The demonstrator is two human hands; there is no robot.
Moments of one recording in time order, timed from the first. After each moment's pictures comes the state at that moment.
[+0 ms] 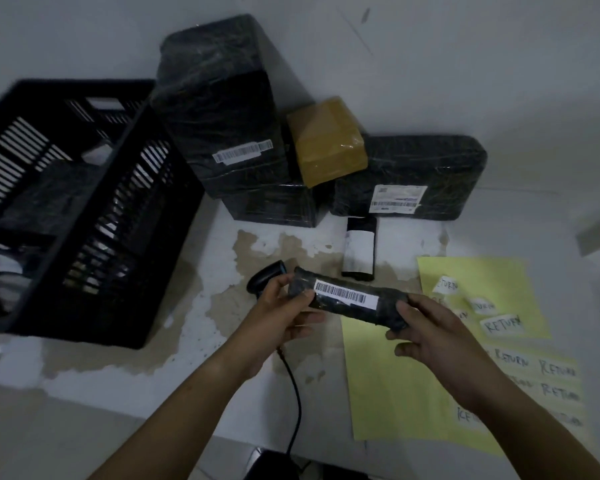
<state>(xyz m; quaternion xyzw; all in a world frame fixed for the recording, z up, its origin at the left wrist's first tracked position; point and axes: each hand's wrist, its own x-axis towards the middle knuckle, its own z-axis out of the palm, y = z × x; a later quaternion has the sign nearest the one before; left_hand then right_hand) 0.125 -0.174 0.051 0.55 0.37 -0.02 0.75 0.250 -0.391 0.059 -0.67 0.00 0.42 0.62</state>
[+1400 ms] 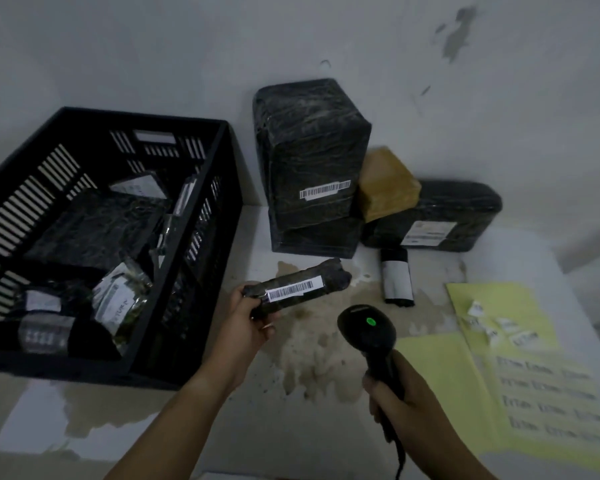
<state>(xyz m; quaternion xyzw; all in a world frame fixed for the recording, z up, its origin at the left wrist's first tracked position) 0.033 -0.004 0.054 0.43 0.37 0.12 0.82 0.085 -0.252 0.093 -0.79 -0.10 0.39 0.47</state>
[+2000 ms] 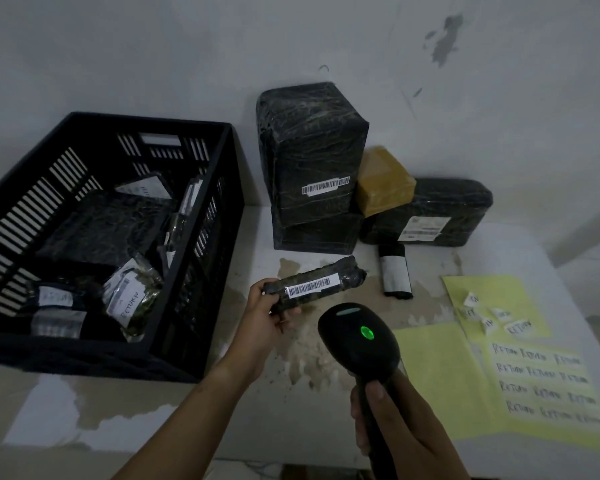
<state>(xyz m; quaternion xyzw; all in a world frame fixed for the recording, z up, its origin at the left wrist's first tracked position) 0.031 -0.024 0.056 0.44 0.35 0.11 0.82 0.010 -0.243 0.153 -0.69 -0.12 0.32 0.63</state>
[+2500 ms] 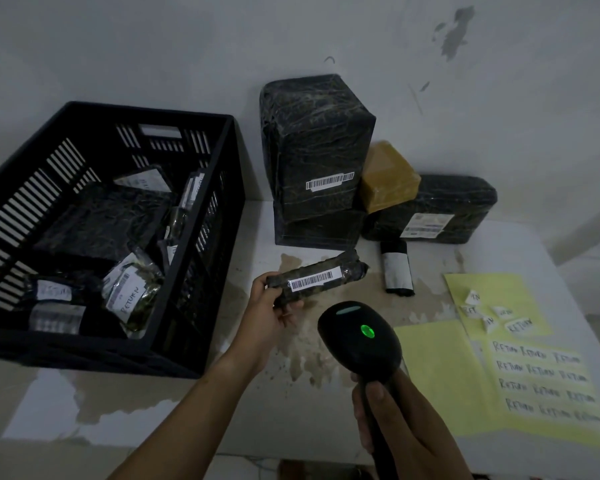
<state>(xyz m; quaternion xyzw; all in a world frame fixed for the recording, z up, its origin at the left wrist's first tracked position) 0.036 -0.021 0.053 0.45 0.35 0.11 0.82 0.010 -0.239 0.151 -0.72 -0.14 0.32 0.60</state>
